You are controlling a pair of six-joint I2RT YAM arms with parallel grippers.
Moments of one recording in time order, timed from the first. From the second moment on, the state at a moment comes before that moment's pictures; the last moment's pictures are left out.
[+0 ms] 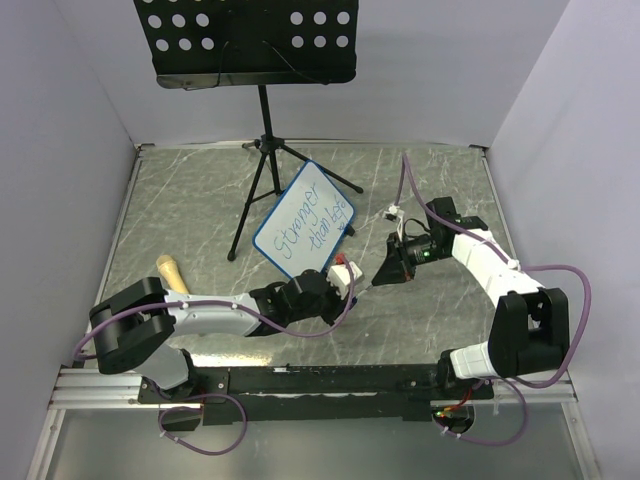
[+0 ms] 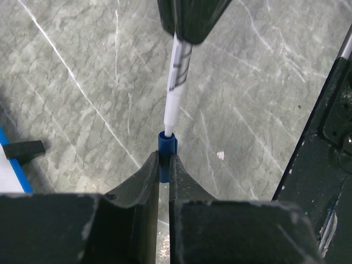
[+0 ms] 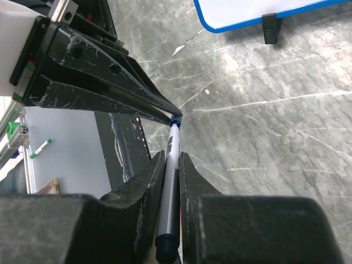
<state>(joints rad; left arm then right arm) -1.15 1.50 0.71 0.33 -0.05 -0.18 0.13 1.38 0.95 -0.89 -1.08 -0.56</state>
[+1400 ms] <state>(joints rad) -1.13 1.51 0.69 0.51 -0.05 -0.25 0.23 1.42 0.95 -0.78 -0.79 -0.49</state>
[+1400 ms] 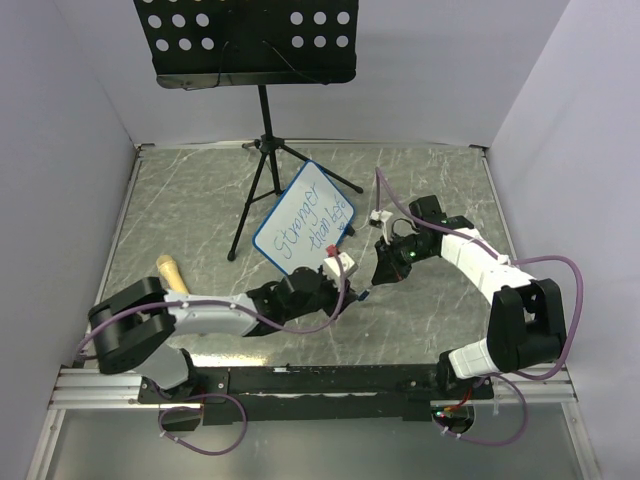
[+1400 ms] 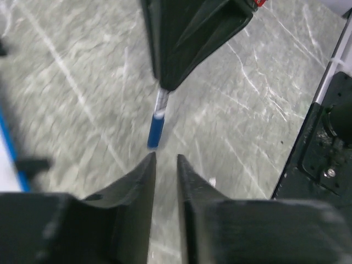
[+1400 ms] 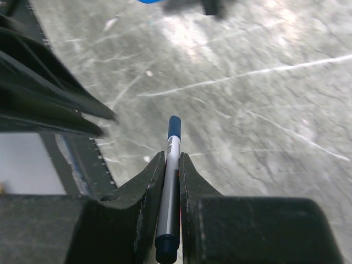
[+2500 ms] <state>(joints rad) -1.13 0.47 0.37 0.08 -0.47 -0.48 0.51 1.26 0.82 -0.61 -0.23 -0.56</state>
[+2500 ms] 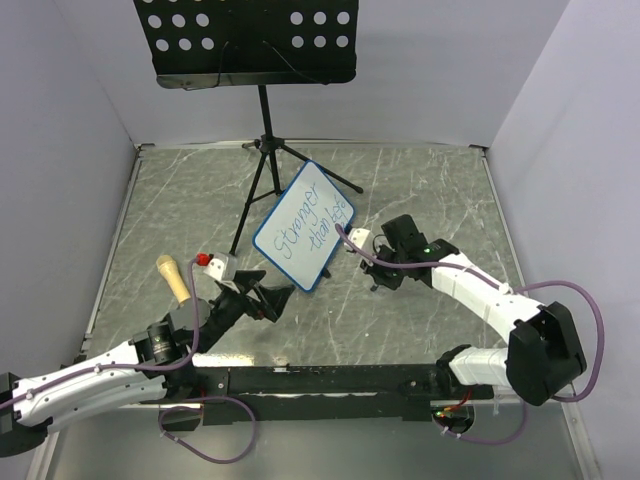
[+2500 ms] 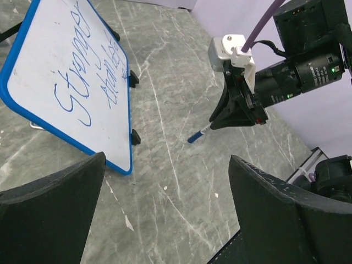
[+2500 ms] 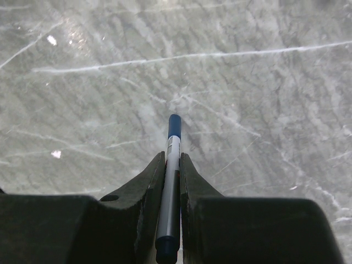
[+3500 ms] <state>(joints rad) -1.13 0.41 0.36 0.04 -0.46 -0.50 0.46 1.45 0.86 -0.64 -0.31 -0.56</state>
